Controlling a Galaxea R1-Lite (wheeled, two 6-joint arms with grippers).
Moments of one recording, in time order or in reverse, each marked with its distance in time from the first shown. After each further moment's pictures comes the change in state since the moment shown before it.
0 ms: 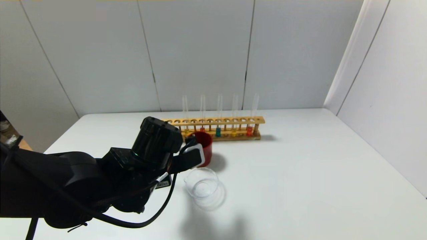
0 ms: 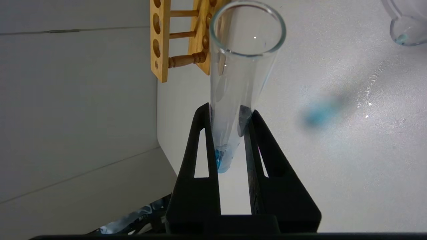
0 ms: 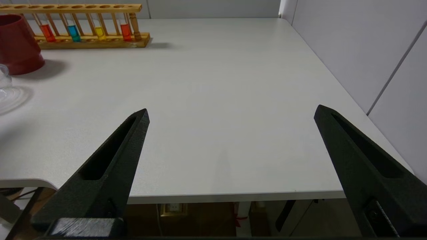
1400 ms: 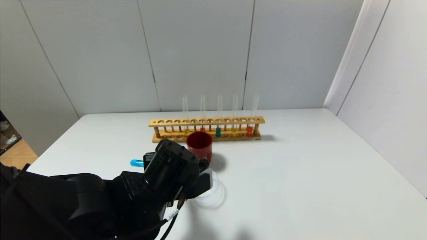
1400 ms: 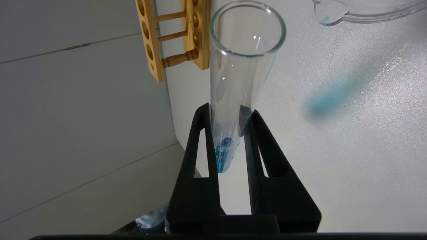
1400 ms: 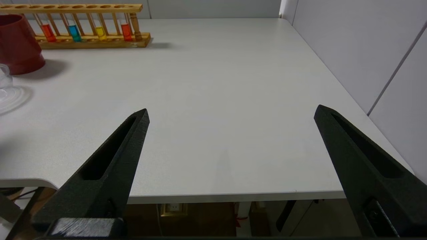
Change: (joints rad) left arm -0.135 0.005 0.061 0.013 0.142 0.036; right arm 0.000 0.000 0.000 0.000 0.000 0.000
